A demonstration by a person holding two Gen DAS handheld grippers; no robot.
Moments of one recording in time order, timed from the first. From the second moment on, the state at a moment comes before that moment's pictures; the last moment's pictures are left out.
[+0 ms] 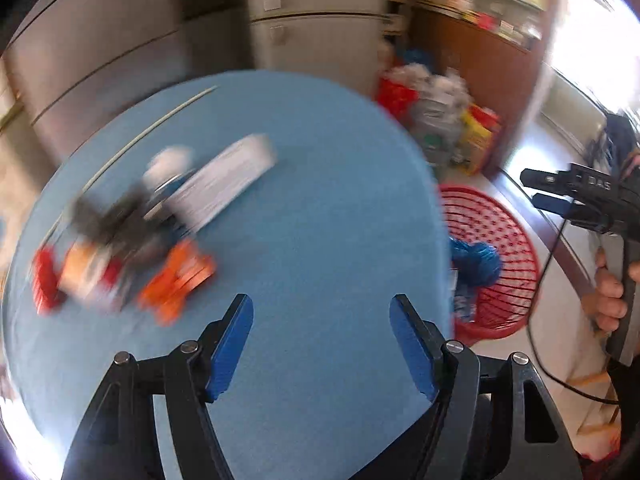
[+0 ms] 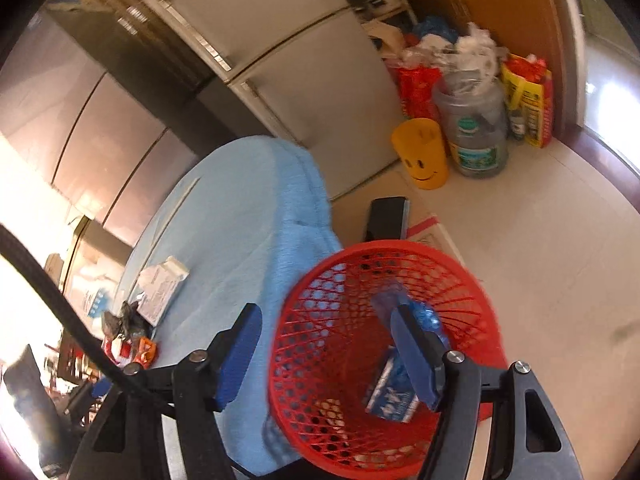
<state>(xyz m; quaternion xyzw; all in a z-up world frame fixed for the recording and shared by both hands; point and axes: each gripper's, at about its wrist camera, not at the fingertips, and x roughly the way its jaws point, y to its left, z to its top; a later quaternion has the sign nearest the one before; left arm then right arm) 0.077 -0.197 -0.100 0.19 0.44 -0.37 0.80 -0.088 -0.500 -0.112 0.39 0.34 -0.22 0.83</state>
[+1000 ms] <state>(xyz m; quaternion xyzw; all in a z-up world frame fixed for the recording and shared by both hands) 0.247 0.031 -0.094 0.01 0.45 -0.11 0.89 0.161 -0.368 -0.119 0.38 0.46 -0.01 0.80</state>
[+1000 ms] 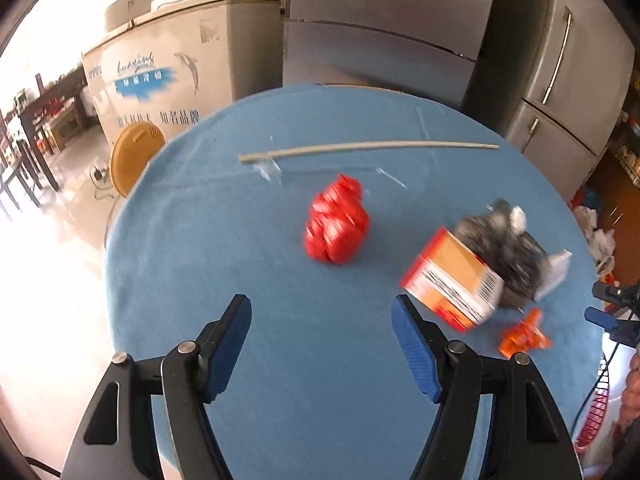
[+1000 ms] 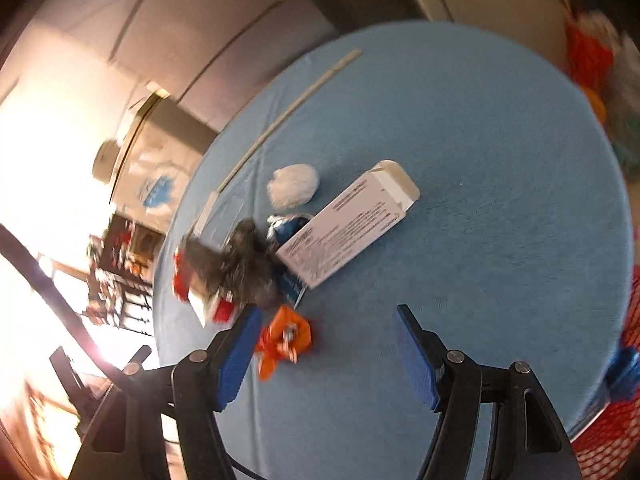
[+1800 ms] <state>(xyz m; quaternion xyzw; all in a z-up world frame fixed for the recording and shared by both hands) 0.349 0.006 -0.140 0.00 0.48 -0.15 0.86 0.274 -0.360 -0.160 0.37 0.49 -0.14 0.78</state>
